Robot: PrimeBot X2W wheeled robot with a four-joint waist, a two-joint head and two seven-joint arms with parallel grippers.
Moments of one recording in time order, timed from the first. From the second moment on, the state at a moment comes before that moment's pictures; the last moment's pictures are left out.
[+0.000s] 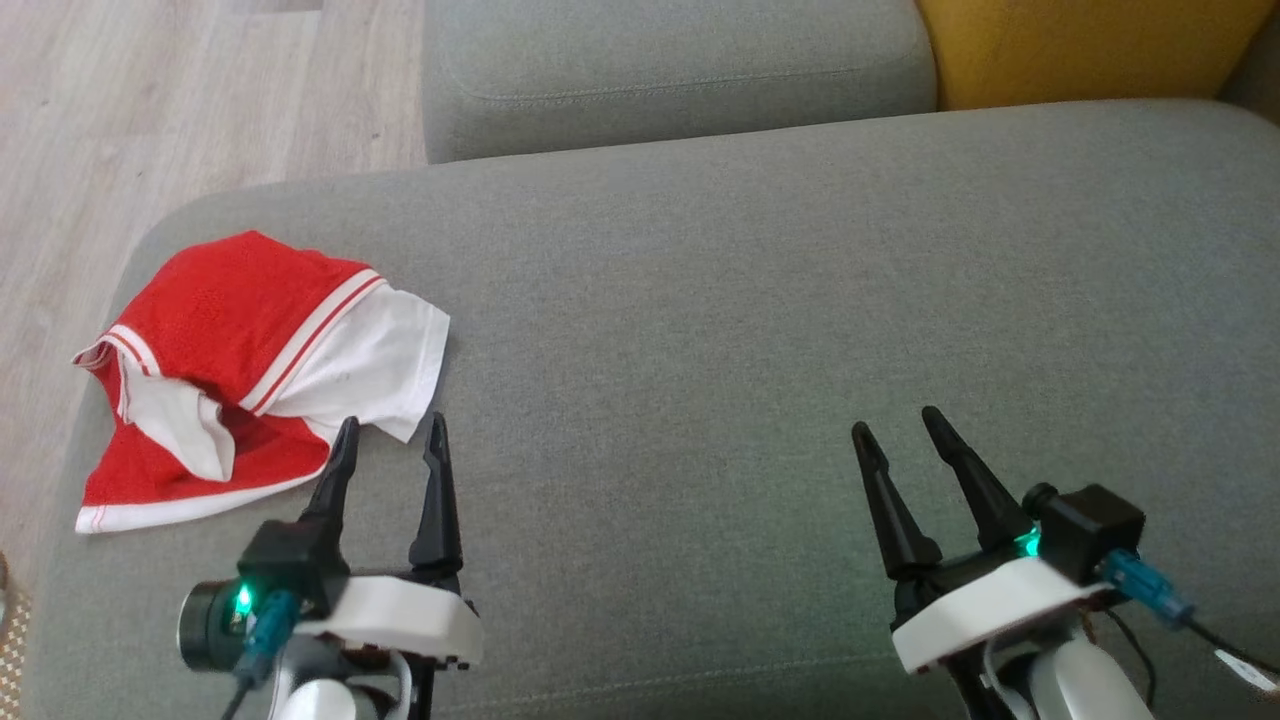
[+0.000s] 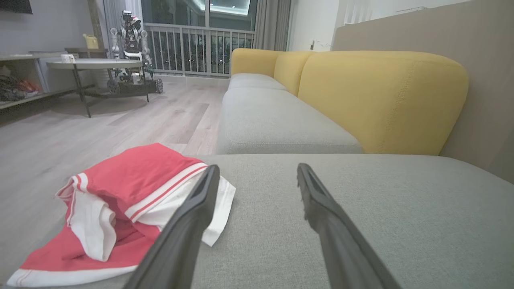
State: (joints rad) left arm 0.01 0.21 -0.42 -0.05 -0.31 0.33 -0.19; right arm -0.01 -0.04 0.15 0.12 0.29 0.13 -0.19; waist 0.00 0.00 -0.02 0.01
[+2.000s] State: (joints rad) left arm 0.08 0.12 -0.34 0.05 -0.05 0.19 -0.25; right arm 0.01 -0.04 0.13 0.15 0.02 0.13 -0.25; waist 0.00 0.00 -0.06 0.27
